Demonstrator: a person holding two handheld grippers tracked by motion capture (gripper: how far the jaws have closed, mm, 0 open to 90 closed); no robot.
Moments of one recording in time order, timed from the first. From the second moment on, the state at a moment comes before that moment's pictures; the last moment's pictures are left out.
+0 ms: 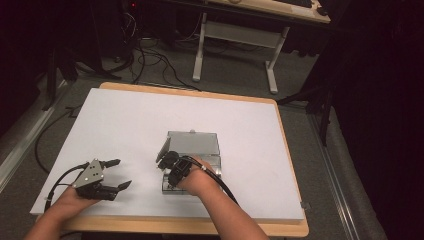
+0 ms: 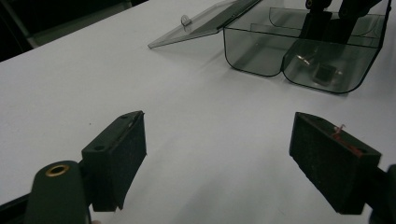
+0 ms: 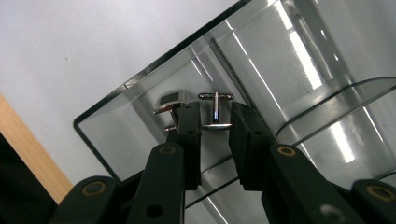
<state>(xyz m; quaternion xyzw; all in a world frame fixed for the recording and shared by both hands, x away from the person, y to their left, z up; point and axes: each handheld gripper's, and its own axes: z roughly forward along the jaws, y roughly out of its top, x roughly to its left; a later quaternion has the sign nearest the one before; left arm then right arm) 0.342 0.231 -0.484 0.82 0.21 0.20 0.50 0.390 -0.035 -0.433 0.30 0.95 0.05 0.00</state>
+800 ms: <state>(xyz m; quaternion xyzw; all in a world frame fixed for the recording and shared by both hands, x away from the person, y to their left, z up) 0.342 0.231 -0.484 0.82 0.21 0.20 0.50 0.386 -0.037 -0.427 0.31 0.95 0.06 0.01</state>
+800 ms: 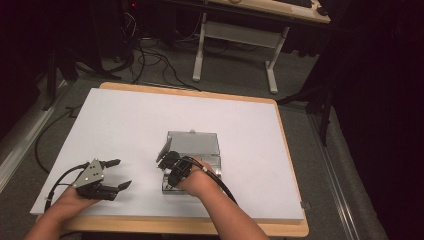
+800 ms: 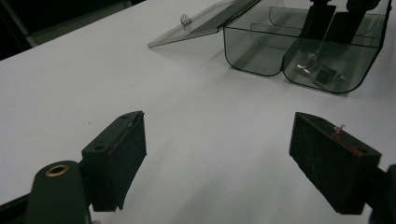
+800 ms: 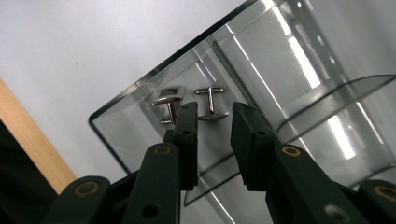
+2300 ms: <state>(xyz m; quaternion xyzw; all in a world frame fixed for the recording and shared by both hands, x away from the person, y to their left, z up) 0.342 0.231 -0.484 0.82 0.21 0.20 0.50 0.384 -0.106 -0.398 0.37 0.92 0.09 0.04</state>
